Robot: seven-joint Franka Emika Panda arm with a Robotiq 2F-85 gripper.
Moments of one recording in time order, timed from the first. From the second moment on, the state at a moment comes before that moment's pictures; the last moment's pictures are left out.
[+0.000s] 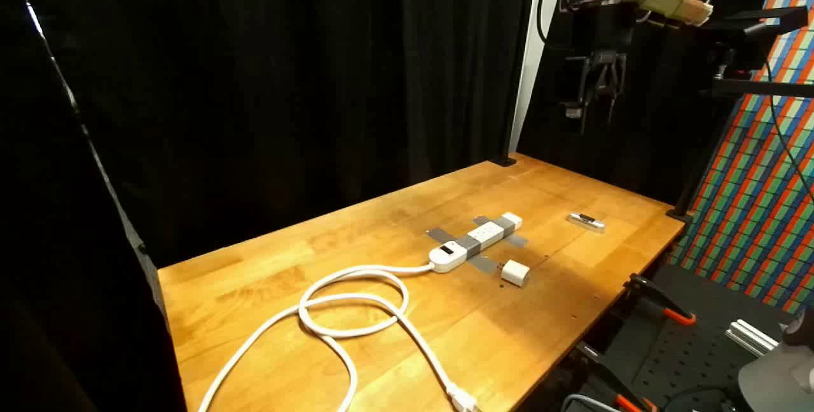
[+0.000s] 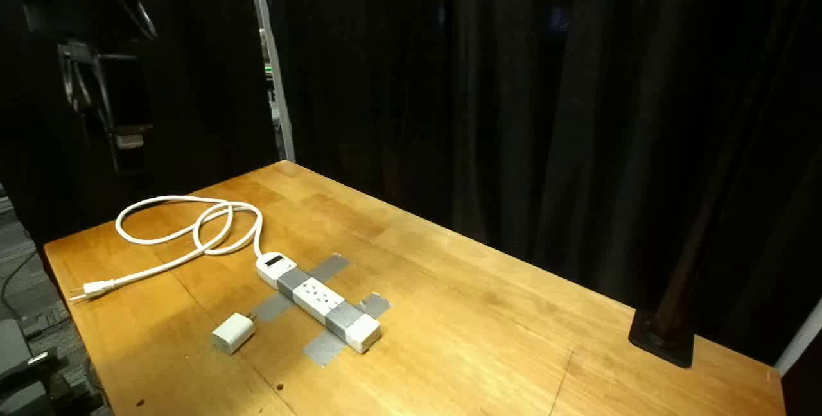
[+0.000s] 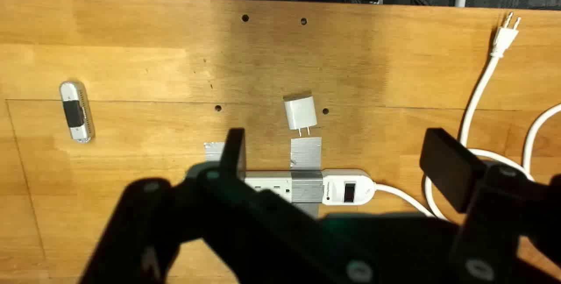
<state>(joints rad) 0.00 -0.53 0.00 -2.57 -0.02 1.90 -0.01</state>
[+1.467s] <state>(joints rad) 0.01 -0.40 0.01 -2.59 -0.02 1.85 -0.09</state>
